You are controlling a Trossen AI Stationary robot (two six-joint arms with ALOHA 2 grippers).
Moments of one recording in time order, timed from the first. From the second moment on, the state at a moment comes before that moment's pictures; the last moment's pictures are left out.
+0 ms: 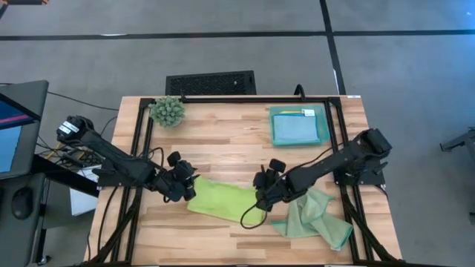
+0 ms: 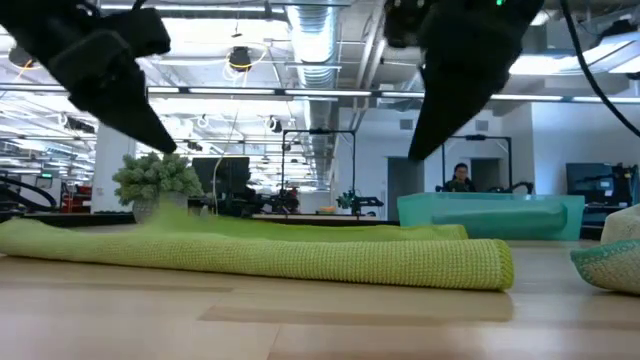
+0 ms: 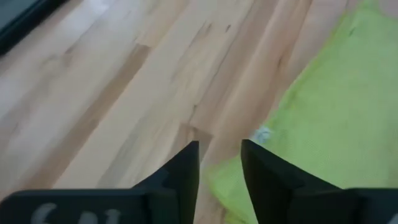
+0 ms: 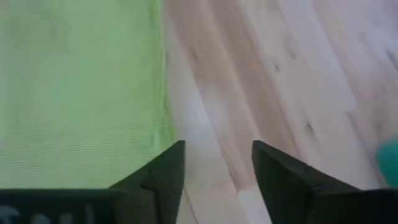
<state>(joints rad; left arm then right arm) -0.48 1.21 0.61 -0.42 -0.70 -0.72 0.41 1.75 1.22 -0.73 0.45 0.61</state>
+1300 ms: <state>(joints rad) -0.51 1.53 0.88 -0.27 -0.35 -0.38 0.17 1.73 1.22 -0.58 0.48 0.14</state>
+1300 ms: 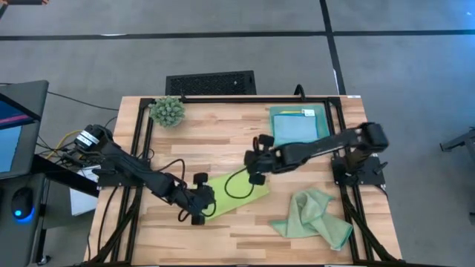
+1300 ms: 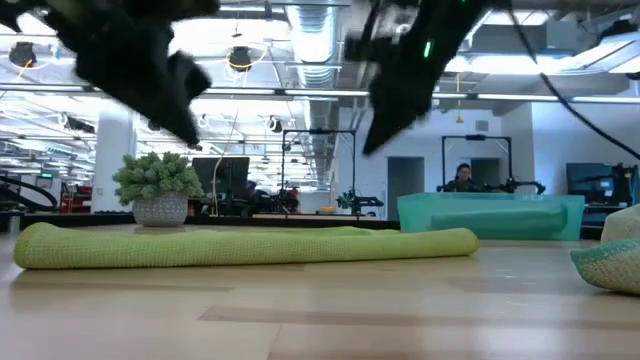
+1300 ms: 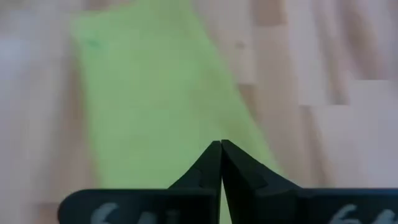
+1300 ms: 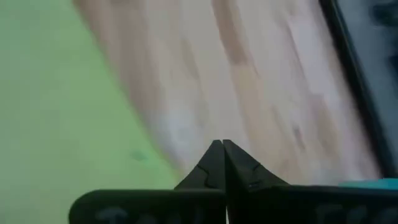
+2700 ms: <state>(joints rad) -0.54 1.65 0.85 0.05 -0.36 -0.35 0.10 1.78 1.24 -0.35 0.26 0.10</state>
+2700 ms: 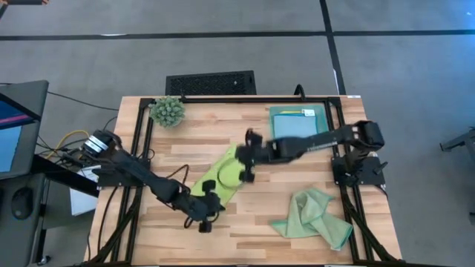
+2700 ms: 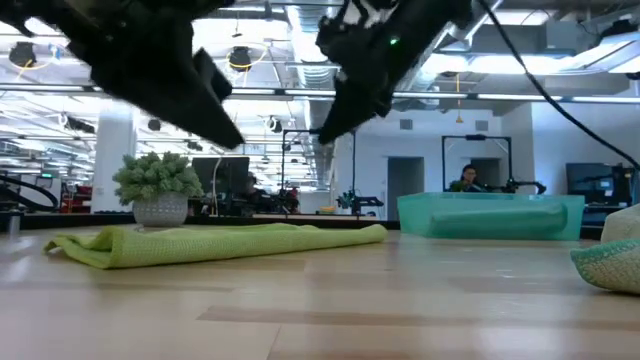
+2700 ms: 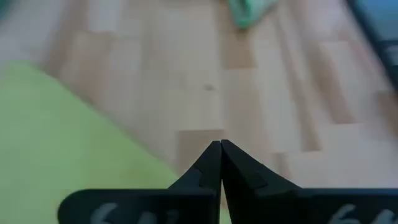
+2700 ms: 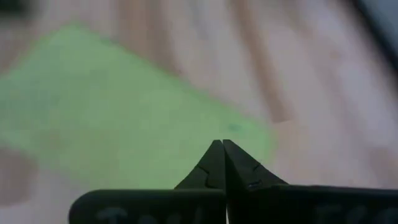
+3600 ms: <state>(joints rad) -0.50 1.90 0.87 0.23 -0.30 -0.43 0.05 1.97 1.05 0.08 0.33 0.13</state>
